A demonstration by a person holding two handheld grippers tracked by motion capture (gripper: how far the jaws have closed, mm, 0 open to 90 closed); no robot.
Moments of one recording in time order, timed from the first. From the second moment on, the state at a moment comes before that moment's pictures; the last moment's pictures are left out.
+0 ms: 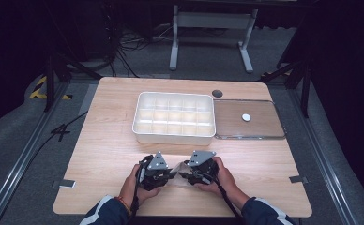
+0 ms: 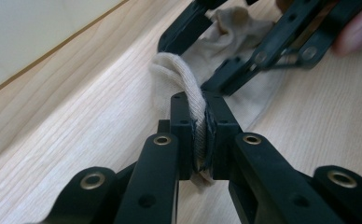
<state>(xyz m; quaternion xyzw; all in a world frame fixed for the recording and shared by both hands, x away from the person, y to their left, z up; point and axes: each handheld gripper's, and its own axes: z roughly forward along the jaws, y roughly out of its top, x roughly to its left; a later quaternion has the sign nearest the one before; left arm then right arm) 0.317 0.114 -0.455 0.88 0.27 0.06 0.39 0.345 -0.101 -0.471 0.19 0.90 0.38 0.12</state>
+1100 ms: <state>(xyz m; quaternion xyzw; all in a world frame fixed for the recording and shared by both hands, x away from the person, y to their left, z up) 0.312 0.113 -0.450 0.87 0.26 0.08 0.40 0.341 -0.106 -0.472 0.17 0.91 0.36 0.12</state>
